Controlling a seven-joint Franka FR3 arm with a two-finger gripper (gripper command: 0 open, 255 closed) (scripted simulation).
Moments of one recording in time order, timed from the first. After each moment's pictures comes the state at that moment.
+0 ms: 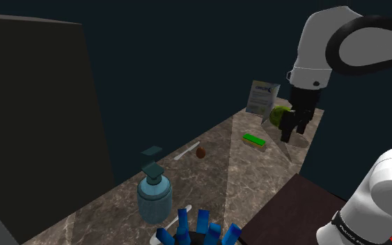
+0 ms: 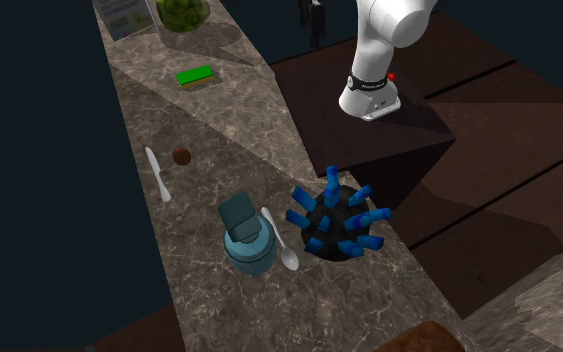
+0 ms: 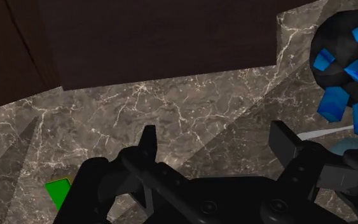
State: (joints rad) arm -0.02 -0.91 0.21 -2.62 0.16 1.62 0.17
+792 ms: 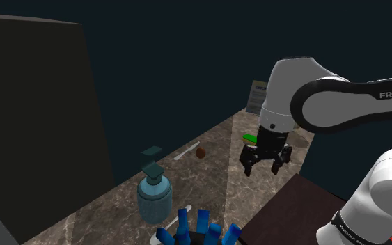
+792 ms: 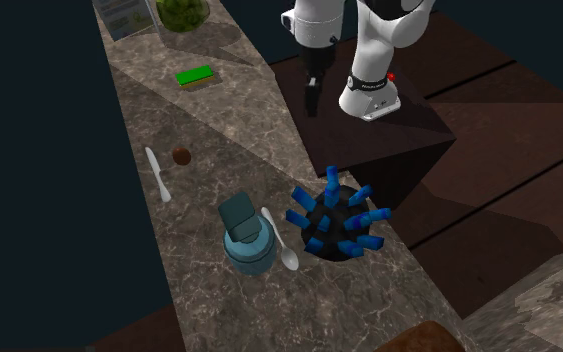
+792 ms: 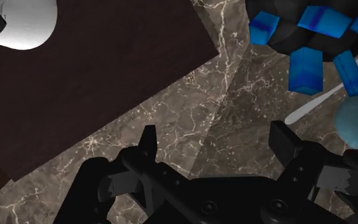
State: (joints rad) arm -0.02 -0.76 0.55 -2.75 0.49 1.98 0.69
